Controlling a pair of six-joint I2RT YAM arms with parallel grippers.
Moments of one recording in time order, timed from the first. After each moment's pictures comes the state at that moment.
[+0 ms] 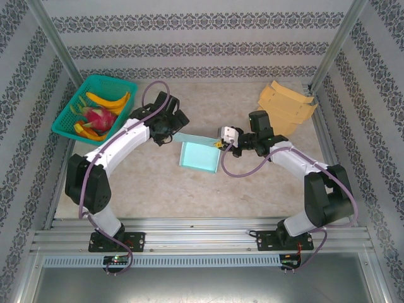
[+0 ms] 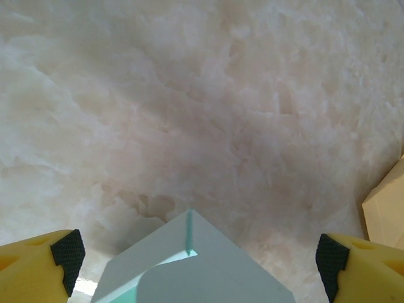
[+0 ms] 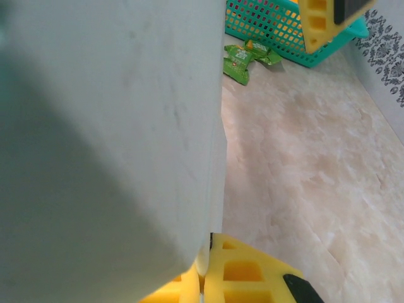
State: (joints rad) left arm -0.44 1.70 1.48 -0.77 -0.04 -1.11; right arm 0.31 1.51 0.92 -0.14 -0.84 -0.92
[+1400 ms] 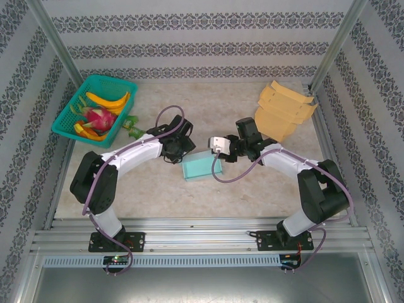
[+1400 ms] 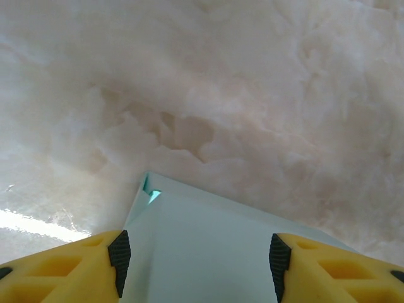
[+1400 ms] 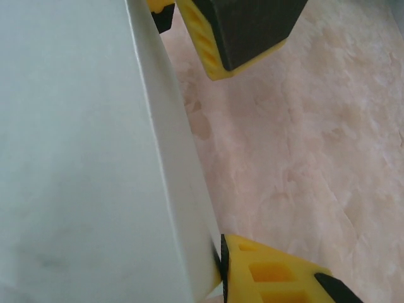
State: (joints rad) left arm -0.58 1.72 1.23 -0.62 -0.02 -1.24; right arm 0.43 1.55 0.90 -0.16 -0.54 -1.00
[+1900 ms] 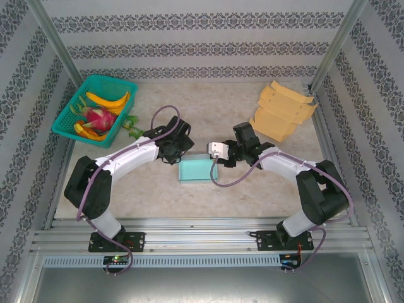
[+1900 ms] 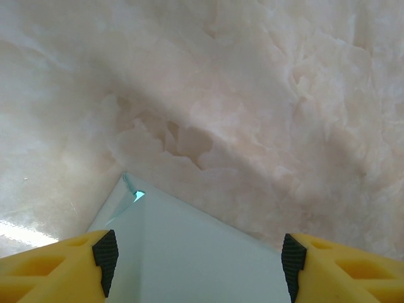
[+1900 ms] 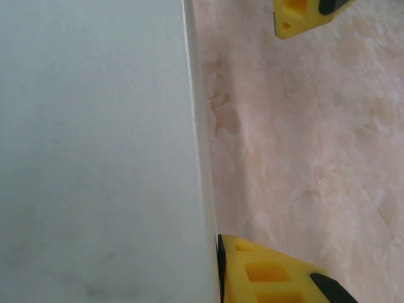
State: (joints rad) left arm -0.58 1.66 1.20 -0.60 -0.07 -1.32; right arm 0.46 1.55 0.85 -0.14 -0.51 -0.99
